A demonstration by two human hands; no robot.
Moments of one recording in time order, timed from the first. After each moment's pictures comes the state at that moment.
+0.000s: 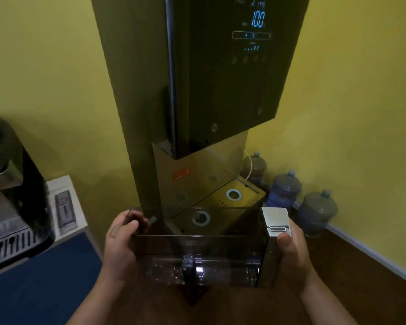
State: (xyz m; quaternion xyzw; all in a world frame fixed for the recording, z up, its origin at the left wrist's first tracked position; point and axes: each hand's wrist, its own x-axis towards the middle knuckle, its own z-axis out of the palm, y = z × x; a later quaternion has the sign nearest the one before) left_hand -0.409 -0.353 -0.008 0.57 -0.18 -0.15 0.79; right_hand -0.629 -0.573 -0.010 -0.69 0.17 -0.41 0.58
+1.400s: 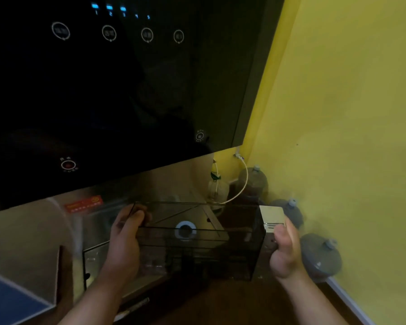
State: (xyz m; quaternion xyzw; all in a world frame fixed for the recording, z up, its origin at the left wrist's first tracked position) left_hand -0.412 -0.777 -0.034 0.61 -0.02 -0.10 0.79; right_hand -0.561 -1.024 -0.046 -0.67 0.12 -0.35 0.64
